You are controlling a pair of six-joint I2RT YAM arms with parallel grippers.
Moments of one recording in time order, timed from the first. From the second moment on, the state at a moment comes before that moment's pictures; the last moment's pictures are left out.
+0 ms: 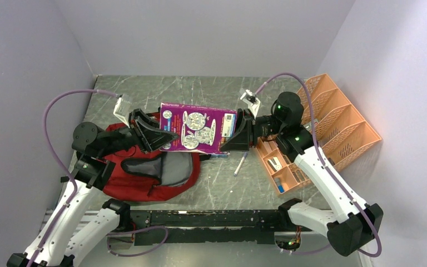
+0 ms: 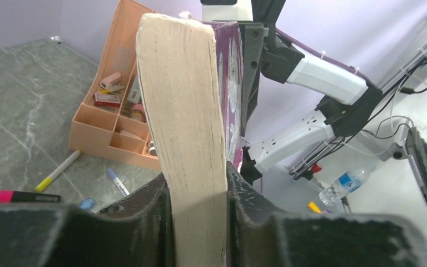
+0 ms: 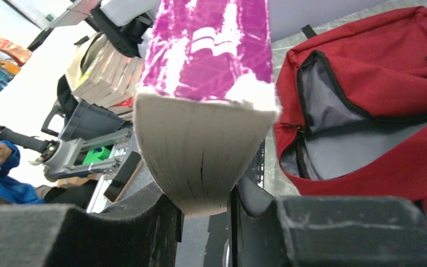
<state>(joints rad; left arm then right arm) -0.36 0.71 0.81 0.19 0.87 -0.71 0.45 1.07 1.03 -0.02 -1.31 0.42</state>
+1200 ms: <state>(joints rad) -0.37 0.71 0.80 0.19 0.85 -0.76 0.49 1.16 0.70 1.10 -1.00 1.17</state>
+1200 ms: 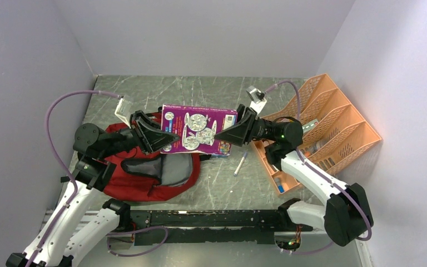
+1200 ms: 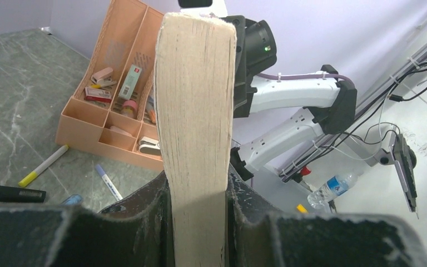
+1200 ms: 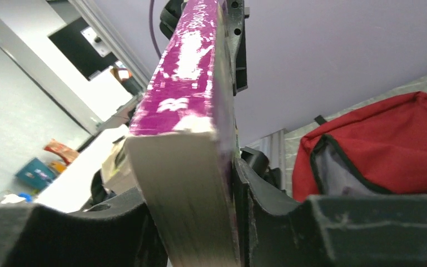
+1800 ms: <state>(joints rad) -0.38 0.78 0.91 -0.32 0.36 -0.47 0.50 0.96 0.78 0.37 -0.57 0.78</state>
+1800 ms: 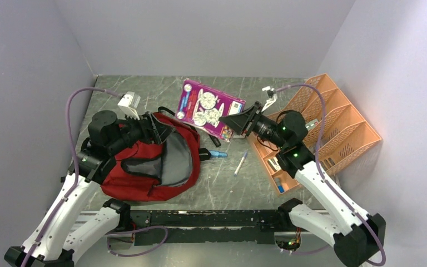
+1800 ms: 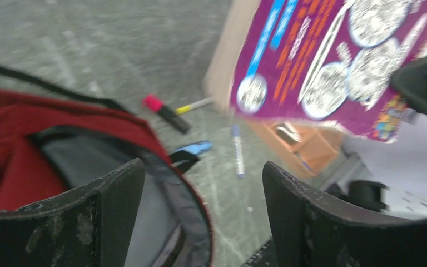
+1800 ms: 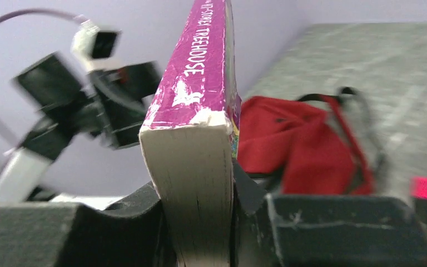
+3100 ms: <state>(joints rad) -0.84 1.63 1.02 -0.89 -0.74 -0.50 0.49 0.94 0.75 -0.13 -0.21 0.49</state>
